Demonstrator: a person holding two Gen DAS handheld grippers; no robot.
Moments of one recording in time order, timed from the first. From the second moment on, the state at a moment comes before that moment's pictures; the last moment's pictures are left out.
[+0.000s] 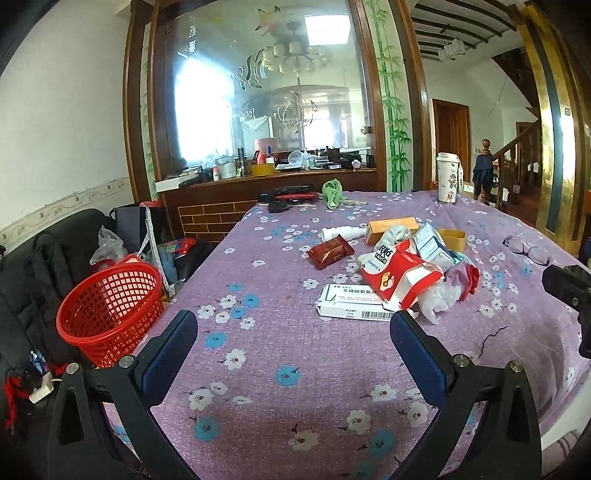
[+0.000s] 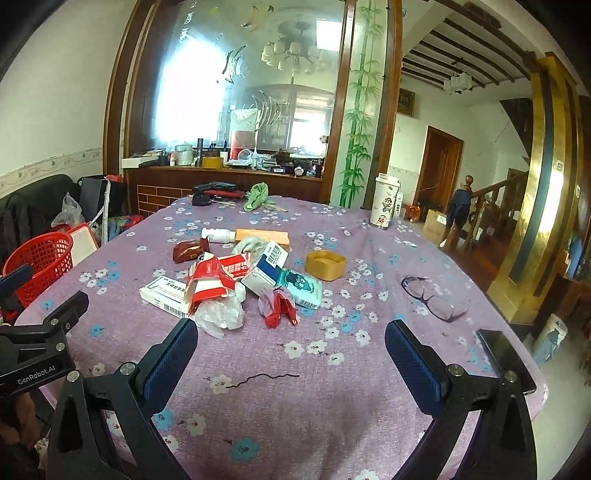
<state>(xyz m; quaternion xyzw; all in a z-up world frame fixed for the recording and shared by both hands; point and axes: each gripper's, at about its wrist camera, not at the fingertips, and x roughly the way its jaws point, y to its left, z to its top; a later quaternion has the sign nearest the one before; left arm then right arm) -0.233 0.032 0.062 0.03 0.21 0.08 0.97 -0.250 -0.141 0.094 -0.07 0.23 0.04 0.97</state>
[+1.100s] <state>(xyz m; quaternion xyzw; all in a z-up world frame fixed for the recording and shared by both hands) -0.237 0.040 0.056 0.03 0.21 0.09 0.97 -0.254 -0.123 0.105 -0.08 0.23 0.05 0.97</state>
